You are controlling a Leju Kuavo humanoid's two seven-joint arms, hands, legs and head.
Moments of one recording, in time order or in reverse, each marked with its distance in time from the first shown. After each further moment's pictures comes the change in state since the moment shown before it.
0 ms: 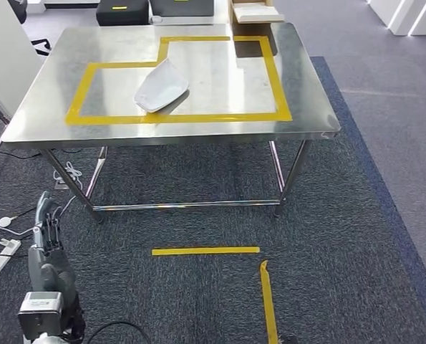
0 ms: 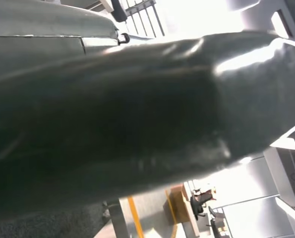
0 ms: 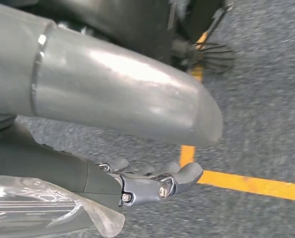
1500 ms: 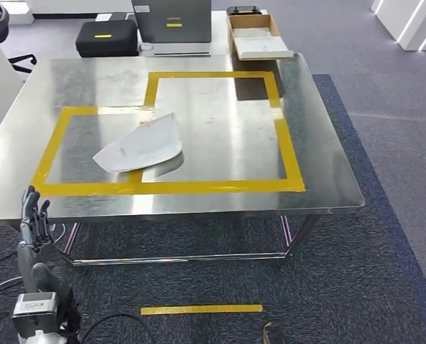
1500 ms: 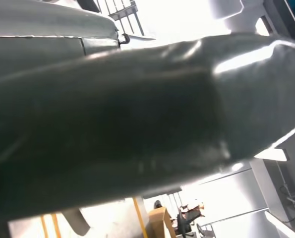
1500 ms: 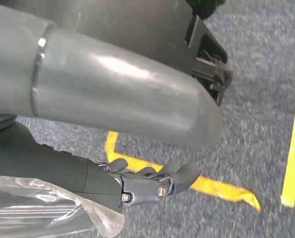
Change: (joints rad) left arm -0.054 0.045 -0.029 -0.003 -0.002 0.066 -0.024; right arm -0.037 0.035 0.046 -0.012 0.061 0.018 0.080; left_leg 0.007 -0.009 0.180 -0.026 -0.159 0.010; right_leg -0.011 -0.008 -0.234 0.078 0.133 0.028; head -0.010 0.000
